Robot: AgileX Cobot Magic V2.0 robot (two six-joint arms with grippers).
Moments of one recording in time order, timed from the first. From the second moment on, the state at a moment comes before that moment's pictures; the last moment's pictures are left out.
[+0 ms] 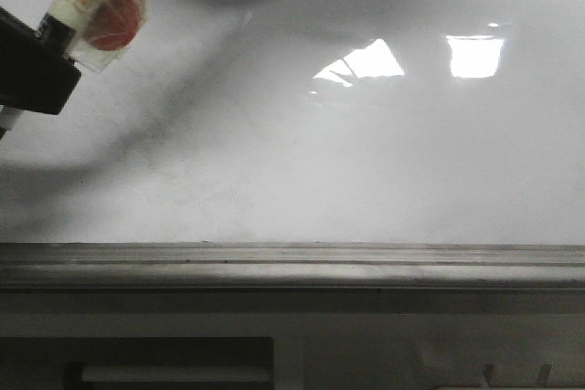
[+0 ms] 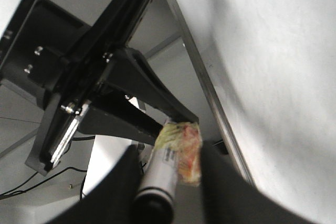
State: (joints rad) left arm -0.39 0.96 -0.63 -0.98 0.68 1.25; right arm 0.56 1.67 -1.57 0.86 1.22 -0.66
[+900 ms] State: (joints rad) left arm -0.23 0.86 -0.74 -1.06 0.69 1.20; right arm 0.56 1.36 -1.40 0.67 0.99 -0.69
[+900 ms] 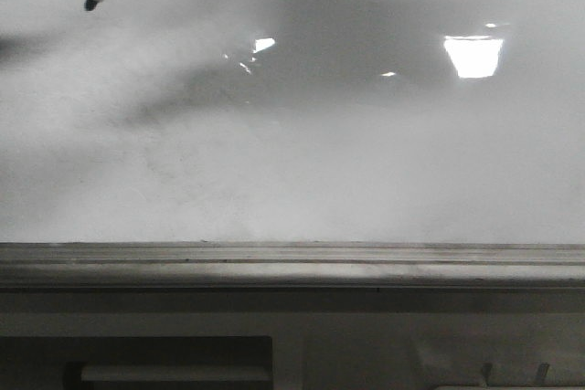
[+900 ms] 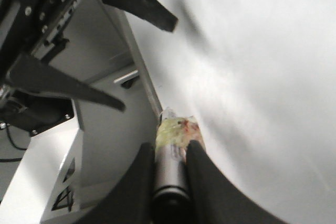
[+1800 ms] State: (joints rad) left arm -0.13 0.67 -0.56 -1.33 0.49 1.29; right arm 0.56 0.80 -0.67 0.68 0.15 -0.69
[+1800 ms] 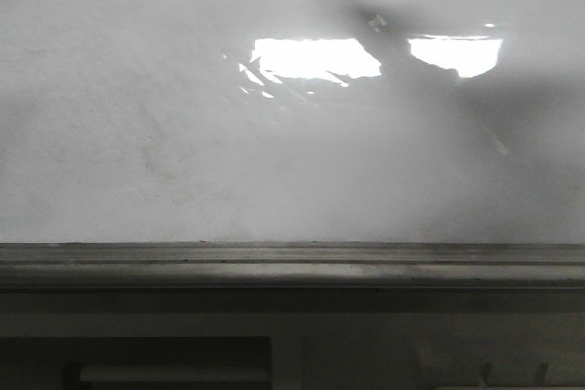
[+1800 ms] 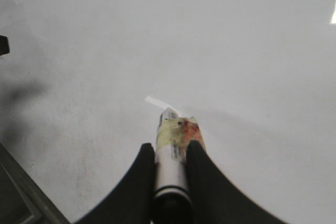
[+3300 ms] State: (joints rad) left arm -0.13 0.67 -0.56 -1.34 0.49 1.30; right arm 0.62 1.10 -0.88 0.59 0.54 -0.61
